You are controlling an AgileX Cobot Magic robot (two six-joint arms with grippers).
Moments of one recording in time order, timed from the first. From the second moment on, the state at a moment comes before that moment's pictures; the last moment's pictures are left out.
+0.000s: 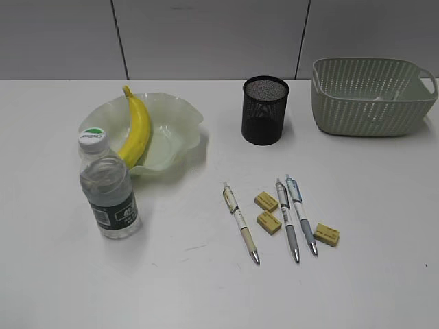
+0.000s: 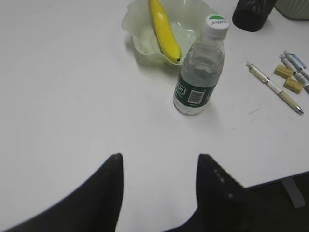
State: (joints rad) left arm -0.51 0.12 -0.54 0.15 1.08 -0.31; right arm 0.02 -0.01 -0.51 0.02 1.03 -0.03
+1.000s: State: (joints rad) left arm -0.50 0.00 -0.54 0.15 1.06 -0.23; right arm 0.02 0.00 -0.52 0.06 1.00 -0.06
